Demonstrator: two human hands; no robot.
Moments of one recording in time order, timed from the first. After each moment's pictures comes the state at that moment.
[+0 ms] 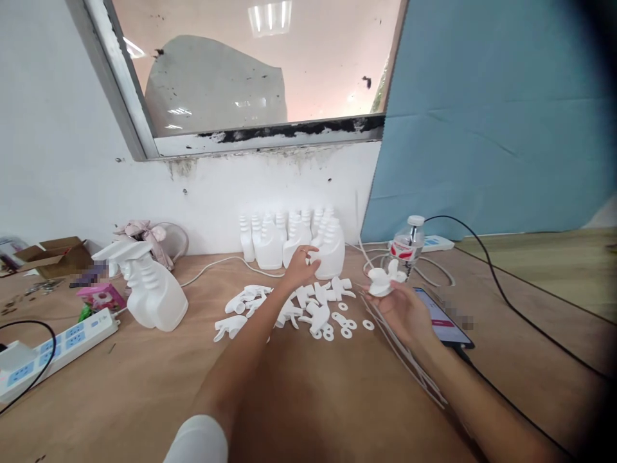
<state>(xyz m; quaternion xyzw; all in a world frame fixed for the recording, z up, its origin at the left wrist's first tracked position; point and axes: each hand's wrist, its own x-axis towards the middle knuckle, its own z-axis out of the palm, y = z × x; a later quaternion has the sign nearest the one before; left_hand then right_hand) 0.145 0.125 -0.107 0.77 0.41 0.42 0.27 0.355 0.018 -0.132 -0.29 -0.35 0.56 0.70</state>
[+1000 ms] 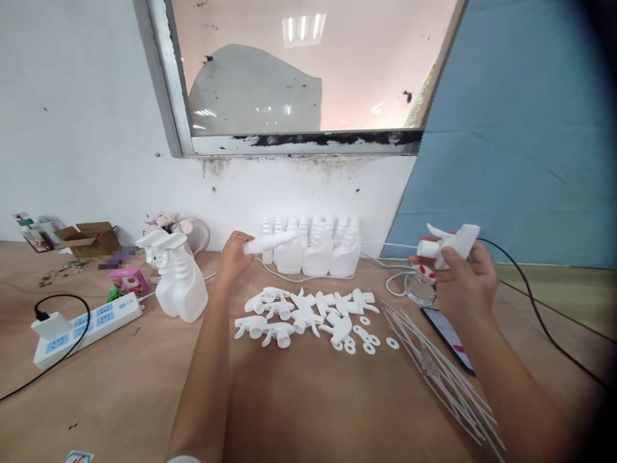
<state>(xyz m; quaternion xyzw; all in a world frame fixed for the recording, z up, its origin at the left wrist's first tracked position) -0.061 0.089 -0.051 0.71 0.53 0.46 -0.02 0.335 0.045 -0.035 -0.26 -0.47 0.22 0.82</state>
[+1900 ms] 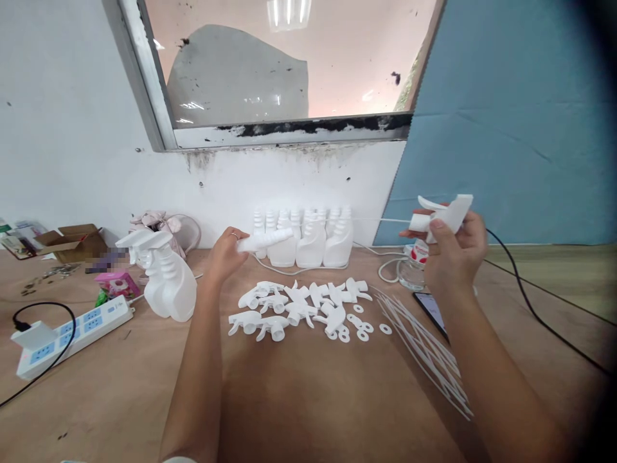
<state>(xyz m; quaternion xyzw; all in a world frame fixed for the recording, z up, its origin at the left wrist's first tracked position) -0.053 0.075 -0.039 0.74 0.53 0.41 -0.01 0.328 0.059 -0.023 -0.20 -0.48 0.14 0.84</state>
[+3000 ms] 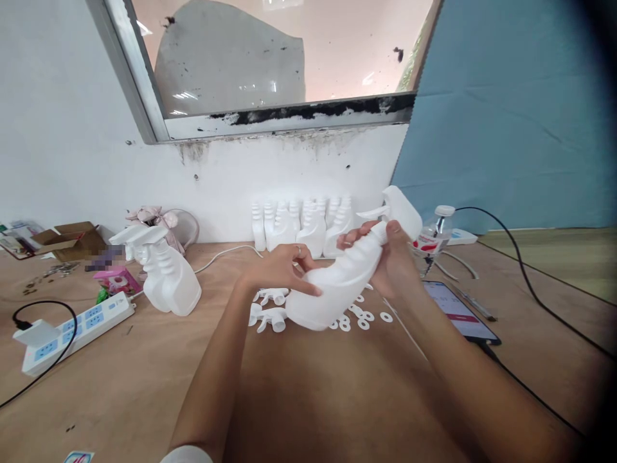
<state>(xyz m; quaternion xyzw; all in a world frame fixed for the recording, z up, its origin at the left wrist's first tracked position) 0.037 0.032 -0.020 0.82 0.35 0.25 0.37 0.255 0.025 -0.033 -0.22 -0.51 0.49 0.67</state>
